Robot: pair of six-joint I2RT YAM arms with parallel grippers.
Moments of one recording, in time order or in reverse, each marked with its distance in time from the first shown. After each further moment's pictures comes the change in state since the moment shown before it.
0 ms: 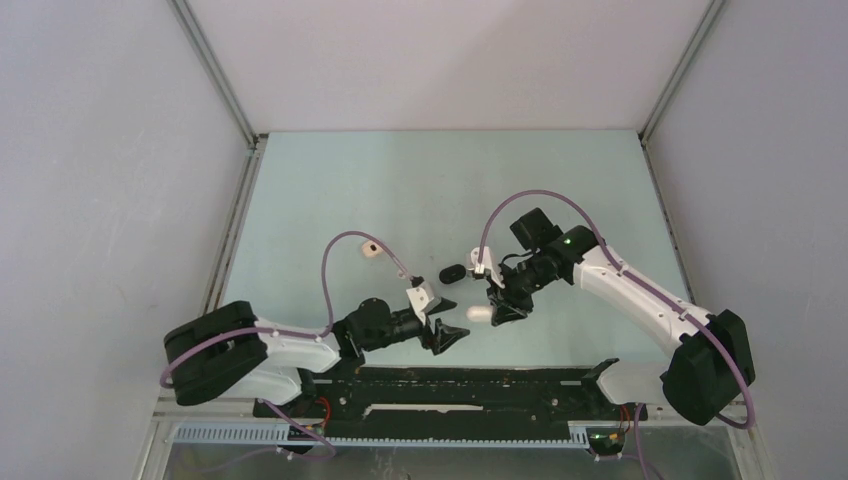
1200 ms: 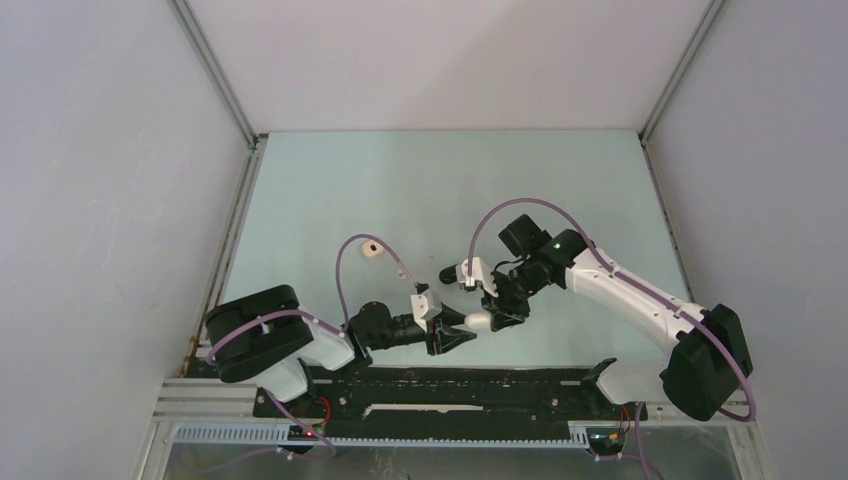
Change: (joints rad) left arm 0.000 0.261 -0.021 0.399 0.200 -0.009; right arm 0.077 0.019 0.002 -0.005 0.100 -0.006
